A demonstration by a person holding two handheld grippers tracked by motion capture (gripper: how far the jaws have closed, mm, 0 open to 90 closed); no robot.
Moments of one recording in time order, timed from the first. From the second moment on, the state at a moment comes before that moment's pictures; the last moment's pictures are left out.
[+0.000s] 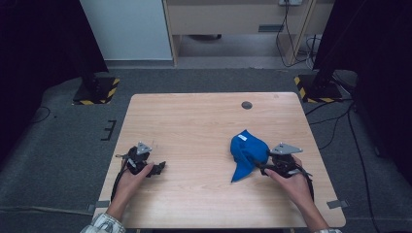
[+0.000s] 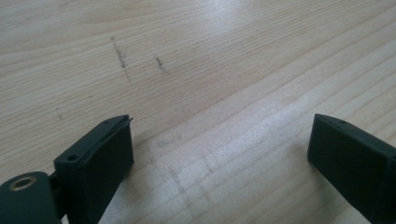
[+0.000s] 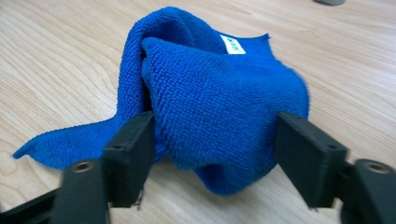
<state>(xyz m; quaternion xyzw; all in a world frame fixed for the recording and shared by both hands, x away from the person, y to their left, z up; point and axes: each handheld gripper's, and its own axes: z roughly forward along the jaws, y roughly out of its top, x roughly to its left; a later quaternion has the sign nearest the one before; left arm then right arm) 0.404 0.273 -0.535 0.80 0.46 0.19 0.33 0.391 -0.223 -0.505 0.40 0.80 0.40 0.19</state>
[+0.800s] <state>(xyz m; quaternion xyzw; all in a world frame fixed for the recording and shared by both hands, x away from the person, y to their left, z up) 0.416 0.186 -0.488 0.82 0.37 0.17 0.40 0.415 -0.126 -0.506 0.27 0.85 0.43 0.12</state>
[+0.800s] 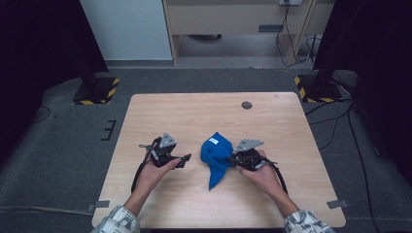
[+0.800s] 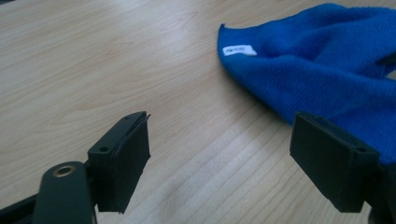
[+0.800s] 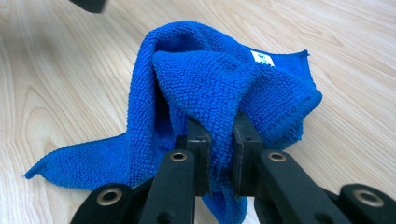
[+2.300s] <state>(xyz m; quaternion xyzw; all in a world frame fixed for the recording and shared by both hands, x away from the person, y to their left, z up) 0.490 0.149 -0.526 0.85 0.38 0.14 0.33 0.401 -0.074 -0.511 0.27 0.86 0.42 0.14</state>
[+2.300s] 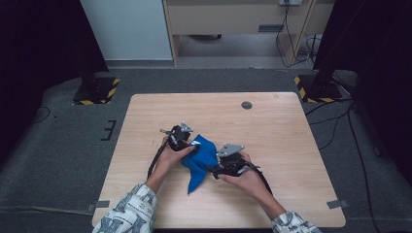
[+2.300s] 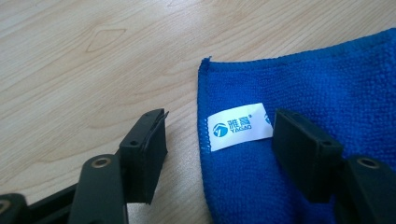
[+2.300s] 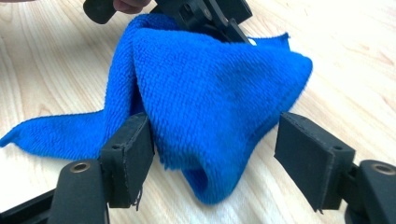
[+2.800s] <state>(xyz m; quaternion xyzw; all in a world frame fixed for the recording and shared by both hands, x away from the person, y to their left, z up) 0.483 0.145 -0.524 0.86 0.36 0.13 0.34 0.396 -0.092 -0.526 0.29 0.86 0.41 0.11</state>
